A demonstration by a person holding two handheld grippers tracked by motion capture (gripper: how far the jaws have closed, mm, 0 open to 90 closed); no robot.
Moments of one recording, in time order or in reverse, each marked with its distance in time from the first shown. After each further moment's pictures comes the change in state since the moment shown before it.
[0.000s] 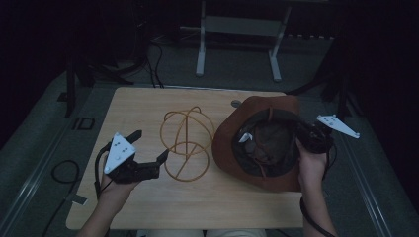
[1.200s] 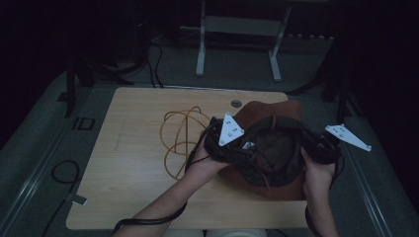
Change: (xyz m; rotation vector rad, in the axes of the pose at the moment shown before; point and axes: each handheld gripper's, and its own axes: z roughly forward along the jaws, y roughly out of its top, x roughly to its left) left arm -0.134 0.064 0.143 0.048 -0.281 0.149; right arm 0.001 -0.006 -0.032 -0.038 0.062 0.011
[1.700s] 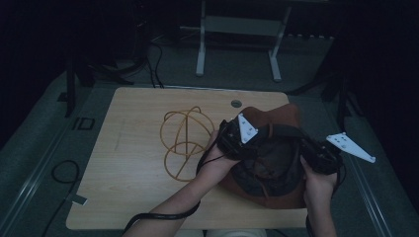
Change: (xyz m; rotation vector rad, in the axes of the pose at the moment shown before) left arm -0.009 -0.007 0.041 0.160 0.142 0.015; right arm 0.018 -0.004 -0.024 -0.023 0.057 -0.029
